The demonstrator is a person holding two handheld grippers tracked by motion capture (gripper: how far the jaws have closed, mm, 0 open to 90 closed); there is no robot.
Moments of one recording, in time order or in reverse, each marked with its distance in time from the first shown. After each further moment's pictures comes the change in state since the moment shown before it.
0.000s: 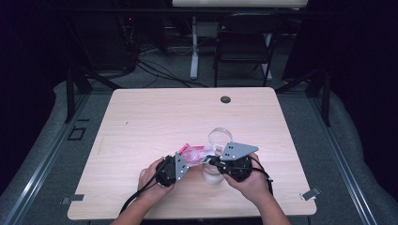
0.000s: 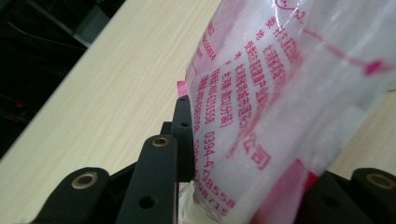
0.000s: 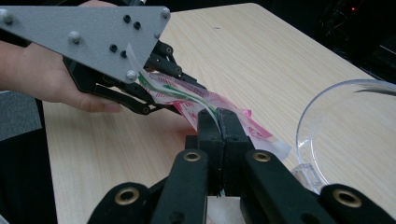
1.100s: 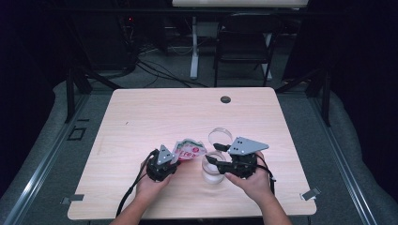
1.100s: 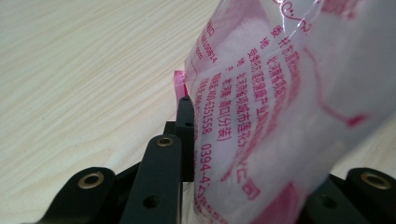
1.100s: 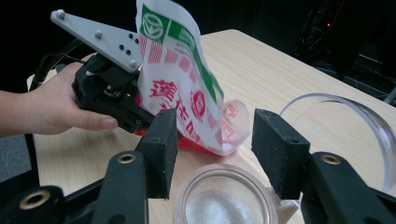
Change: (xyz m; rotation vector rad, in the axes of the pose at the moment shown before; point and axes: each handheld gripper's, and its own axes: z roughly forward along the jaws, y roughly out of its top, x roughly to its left) left arm 0.035 -0.027 0.011 -0.065 -0.224 -0.391; right arm -0.011 -0.002 -0.009 -0.127 -0.041 0.102
